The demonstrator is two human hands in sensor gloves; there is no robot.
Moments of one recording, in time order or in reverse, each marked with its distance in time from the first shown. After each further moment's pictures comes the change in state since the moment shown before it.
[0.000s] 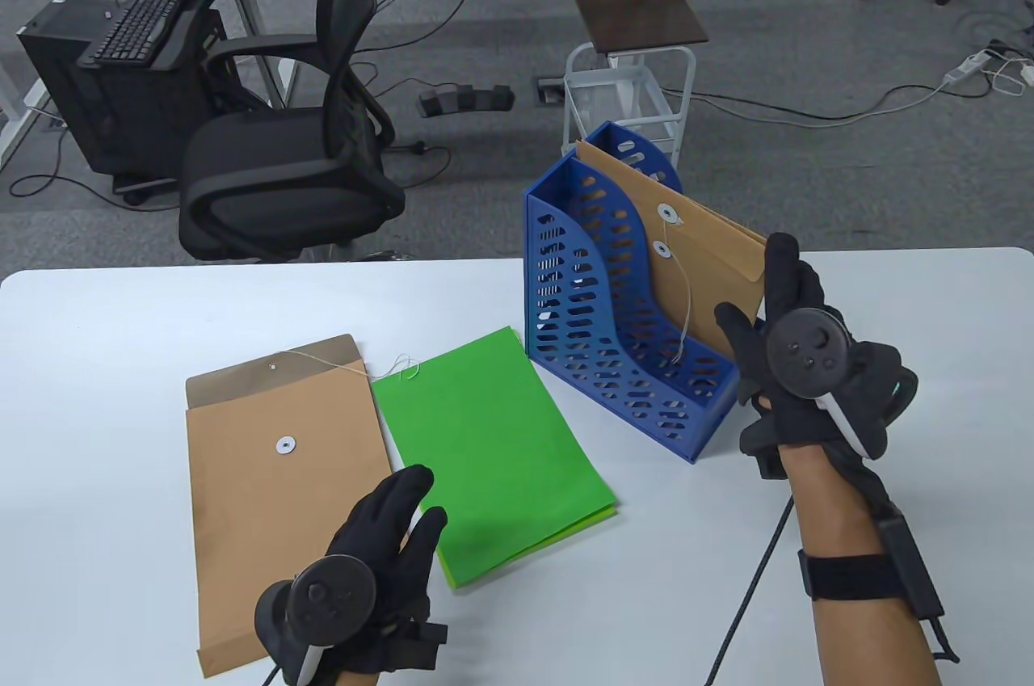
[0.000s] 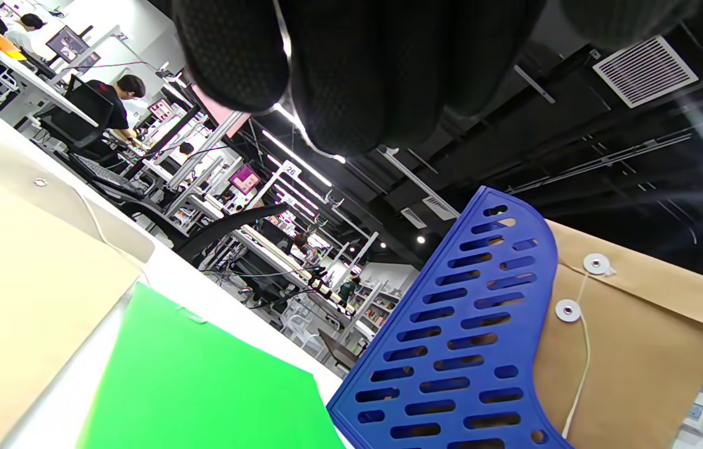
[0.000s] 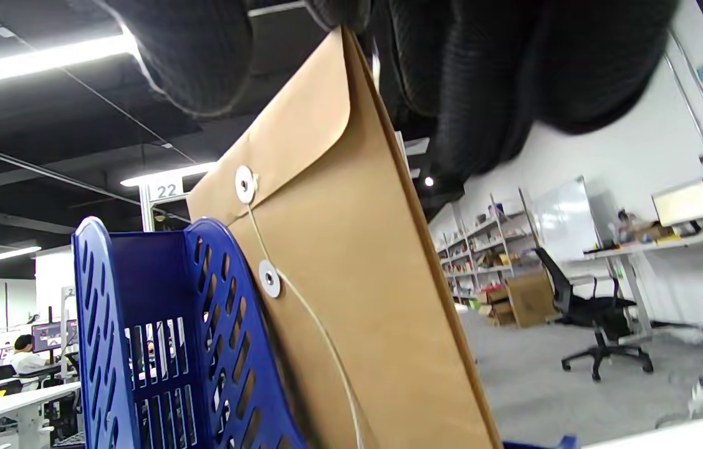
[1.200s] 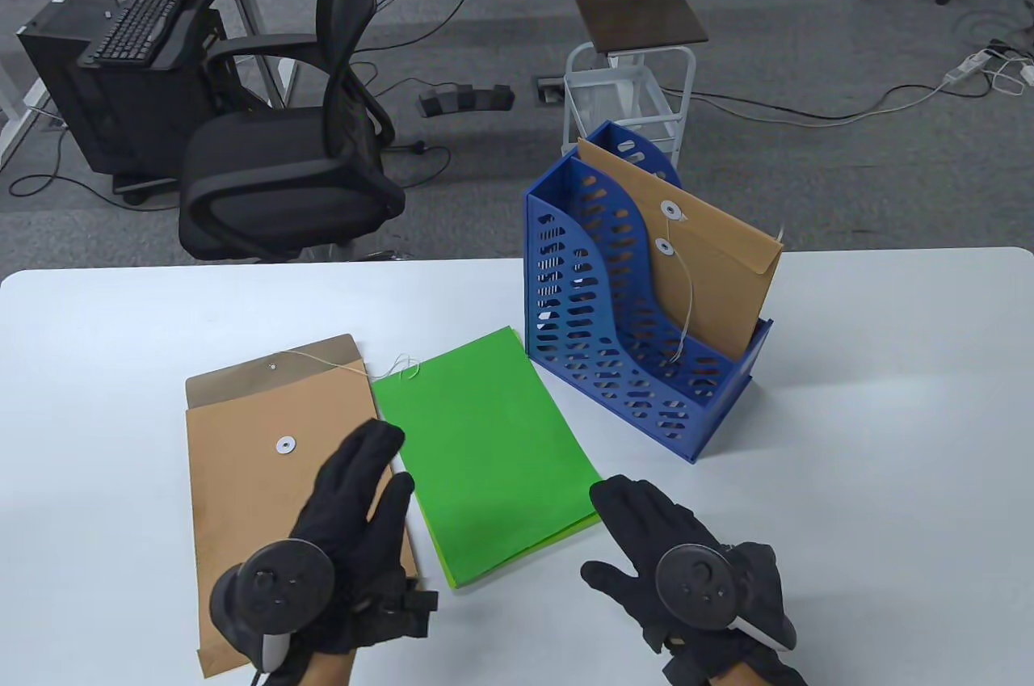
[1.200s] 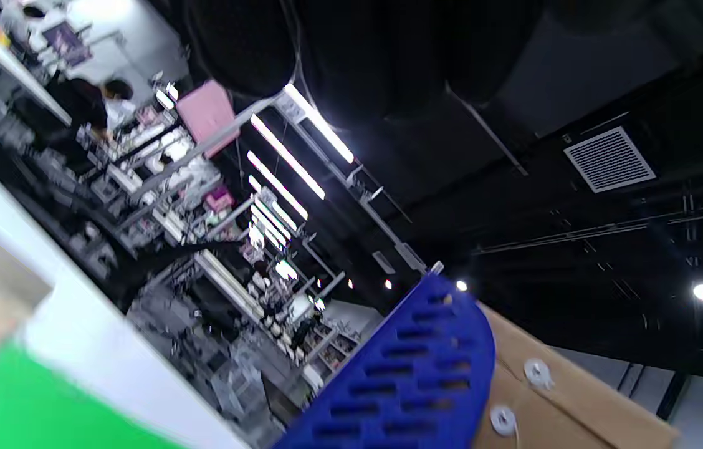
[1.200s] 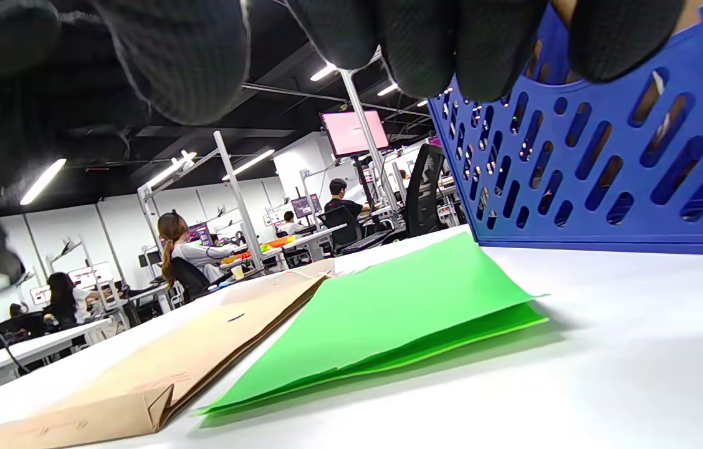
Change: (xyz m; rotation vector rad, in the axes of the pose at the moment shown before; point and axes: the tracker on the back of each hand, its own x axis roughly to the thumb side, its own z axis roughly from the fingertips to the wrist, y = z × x) left_hand 0.011 0.021 -0.015 0.085 -0.039 0.184; right_hand 0.035 0.082 0.182 0.431 -0.396 -0.271
